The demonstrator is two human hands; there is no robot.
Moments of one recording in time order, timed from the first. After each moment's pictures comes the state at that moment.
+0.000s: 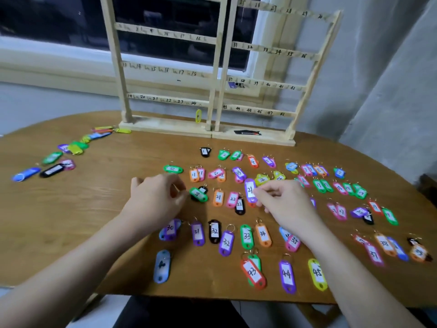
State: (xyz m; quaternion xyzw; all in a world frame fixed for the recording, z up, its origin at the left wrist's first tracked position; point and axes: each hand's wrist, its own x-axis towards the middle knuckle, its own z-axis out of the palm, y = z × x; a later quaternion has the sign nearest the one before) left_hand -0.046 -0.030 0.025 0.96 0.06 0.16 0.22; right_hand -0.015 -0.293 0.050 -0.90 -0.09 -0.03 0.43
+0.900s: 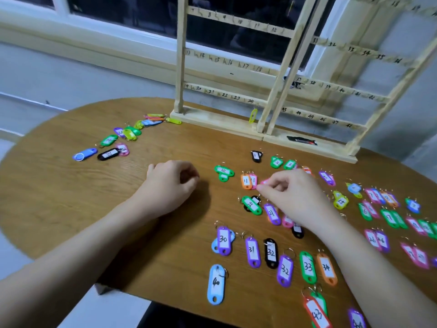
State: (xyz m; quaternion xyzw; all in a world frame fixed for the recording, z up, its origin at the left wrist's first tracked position) left_hand -0.029 0.067 0.009 0.94 0.06 0.14 0.30; right_hand 0.028 -0.191 0.058 -0.94 -0.18 0.02 0.28
